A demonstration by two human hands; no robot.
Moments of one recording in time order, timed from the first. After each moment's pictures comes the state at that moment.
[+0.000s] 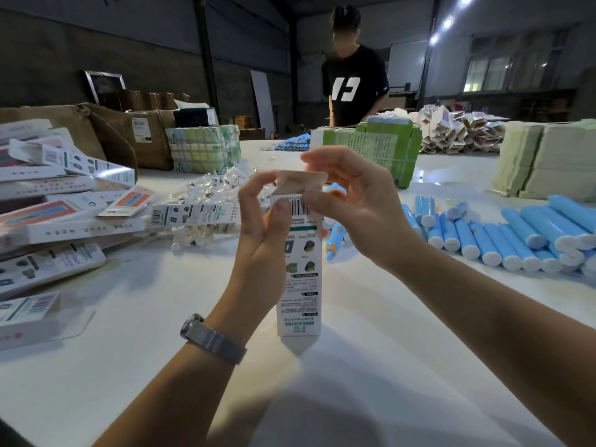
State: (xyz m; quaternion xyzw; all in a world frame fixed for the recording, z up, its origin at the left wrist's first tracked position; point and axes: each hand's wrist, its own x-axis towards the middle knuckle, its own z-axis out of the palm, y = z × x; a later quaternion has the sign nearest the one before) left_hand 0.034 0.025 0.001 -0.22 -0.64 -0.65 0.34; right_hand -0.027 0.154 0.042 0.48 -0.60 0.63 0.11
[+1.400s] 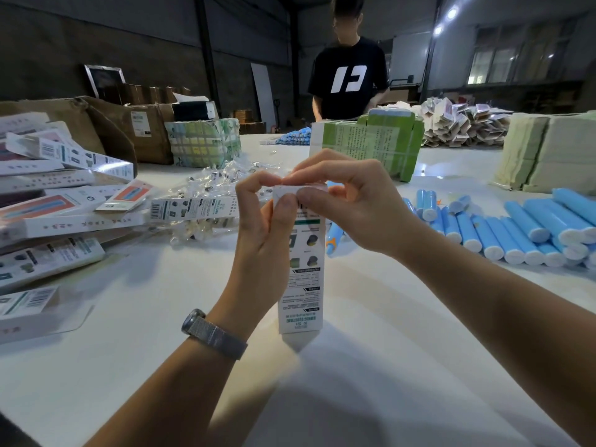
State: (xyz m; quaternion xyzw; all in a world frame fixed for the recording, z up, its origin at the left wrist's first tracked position) left_hand 0.027 0.022 -0.005 -0.25 -0.66 -0.61 0.35; right_hand -0.035 0.160 0.046 0.54 -0.65 0.52 0.13
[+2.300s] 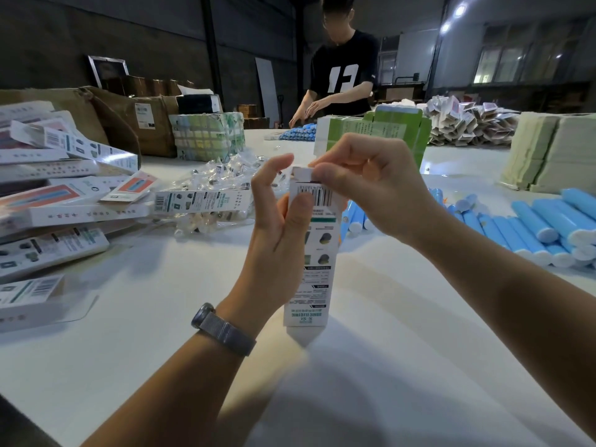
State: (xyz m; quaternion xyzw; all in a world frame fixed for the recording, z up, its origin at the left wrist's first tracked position) left_hand 0.031 0.027 -0.006 -0.25 -0.68 -0.59 0.36; right_hand -0.037 0.163 0.056 0.53 -0.65 0.52 0.16
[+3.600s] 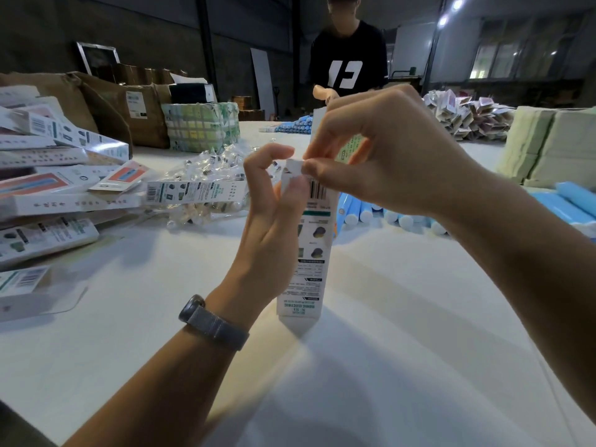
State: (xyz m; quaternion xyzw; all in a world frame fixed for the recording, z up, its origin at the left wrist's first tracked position) left_hand 0.036 0.028 0.000 -0.25 -0.67 -0.61 0.34; right_hand -0.007 0.173 0.095 0.54 -0.75 0.23 0.30
